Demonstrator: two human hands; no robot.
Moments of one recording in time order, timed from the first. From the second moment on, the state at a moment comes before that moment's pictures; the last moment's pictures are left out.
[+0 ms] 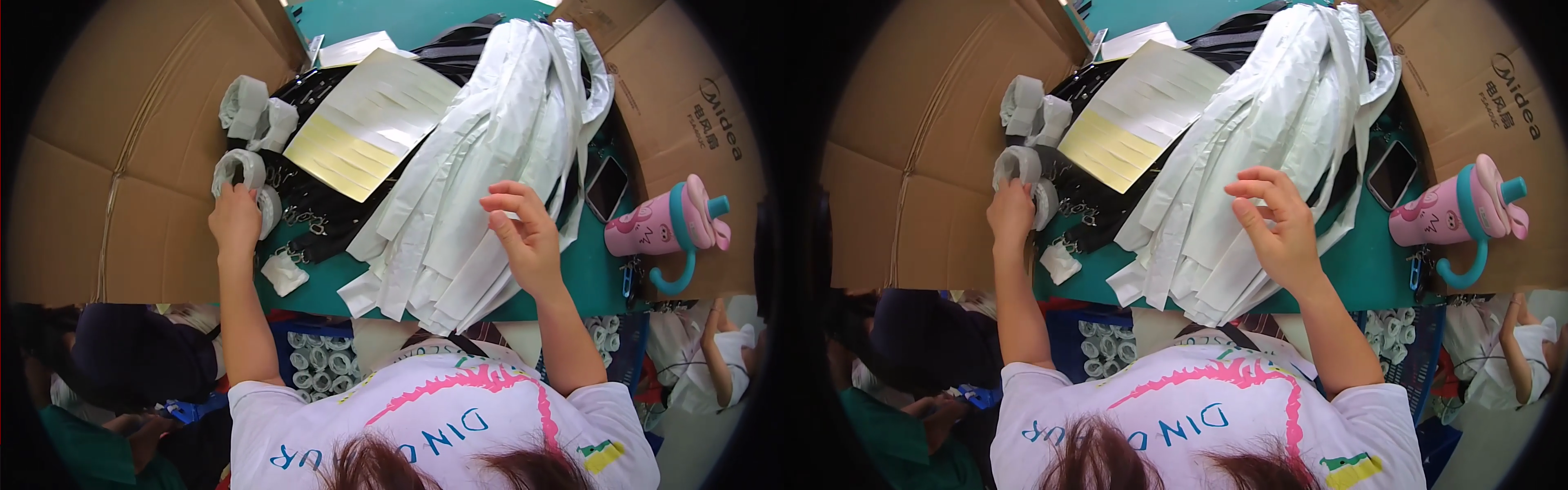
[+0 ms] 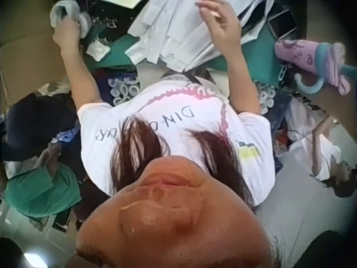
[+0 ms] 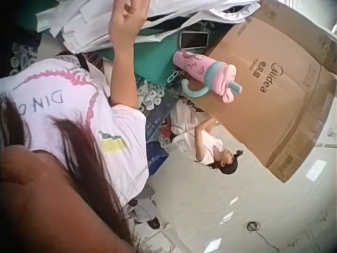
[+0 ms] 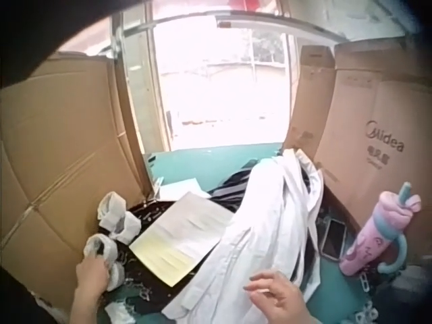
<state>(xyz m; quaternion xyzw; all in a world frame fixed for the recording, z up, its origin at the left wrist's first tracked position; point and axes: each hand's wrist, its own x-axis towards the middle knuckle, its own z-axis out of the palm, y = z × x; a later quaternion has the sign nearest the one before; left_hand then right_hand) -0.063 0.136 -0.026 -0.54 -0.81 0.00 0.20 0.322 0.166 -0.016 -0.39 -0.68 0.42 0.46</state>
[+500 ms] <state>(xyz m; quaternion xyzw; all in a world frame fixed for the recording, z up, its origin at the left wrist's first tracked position) 0.000 0.136 -0.047 -0.51 -0.83 -0.18 0.13 0.401 0.179 -0.042 -0.54 -0.64 0.34 0.43</state>
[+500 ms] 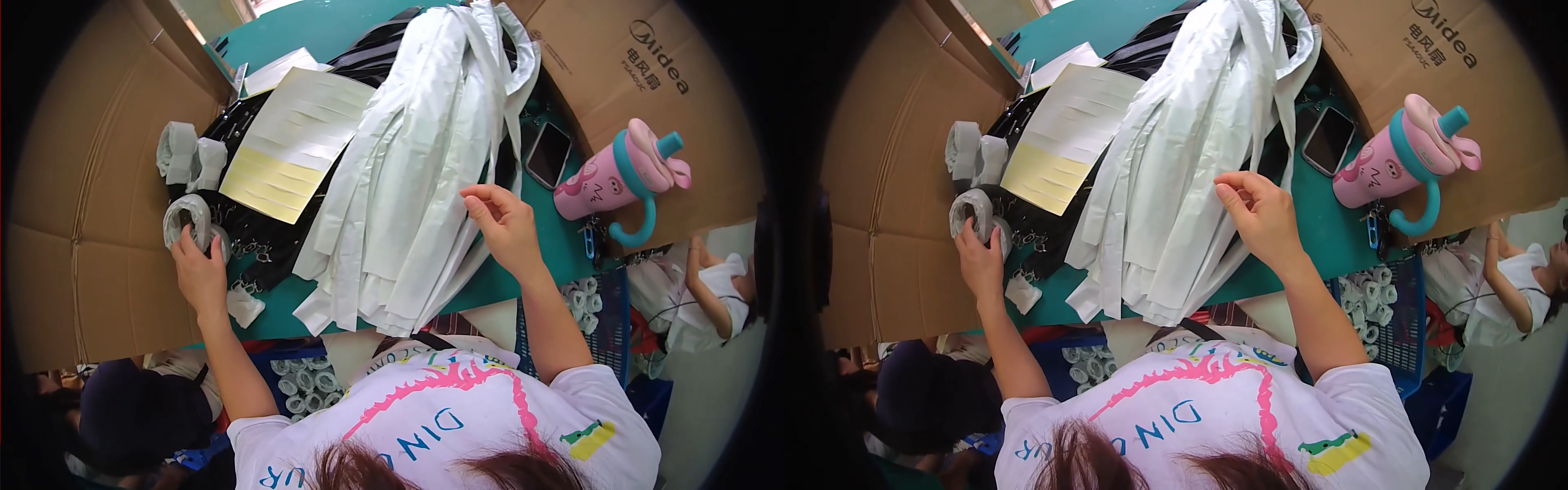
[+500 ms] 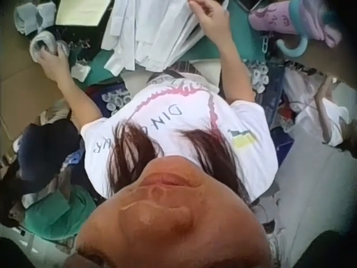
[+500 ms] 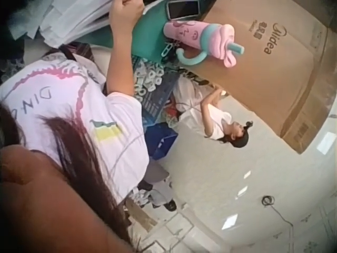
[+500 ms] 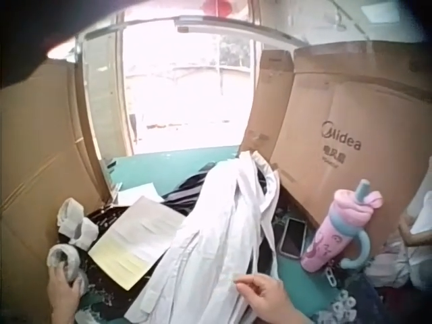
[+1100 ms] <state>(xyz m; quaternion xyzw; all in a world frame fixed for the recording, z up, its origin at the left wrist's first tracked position) 0.253 0.161 -0.033 -0.94 -0.28 -0.19 -0.02 0.477 0.210 -0.068 -0.59 -0.48 0.56 0.34</state>
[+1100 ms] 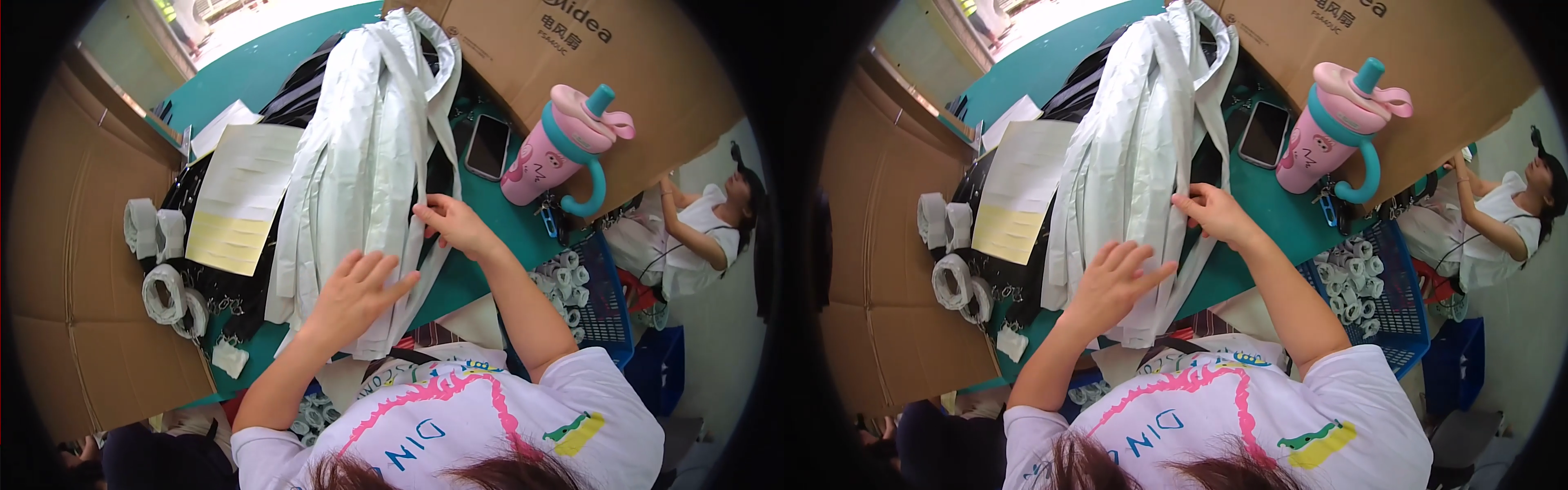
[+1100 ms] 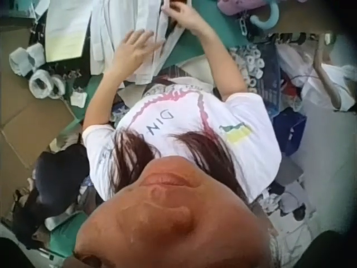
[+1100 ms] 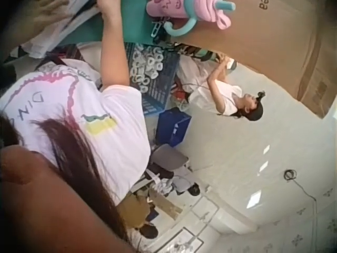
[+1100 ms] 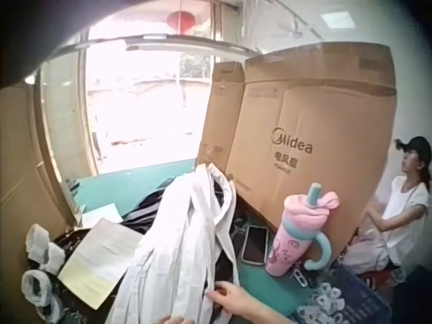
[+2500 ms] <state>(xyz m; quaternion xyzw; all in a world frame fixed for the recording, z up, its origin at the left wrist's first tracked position) 0.260 0.143 -0.036 -0.18 -0.45 -0.28 -0.83 0.463 0.173 -0.069 -0.37 -0.74 0.45 0.32</state>
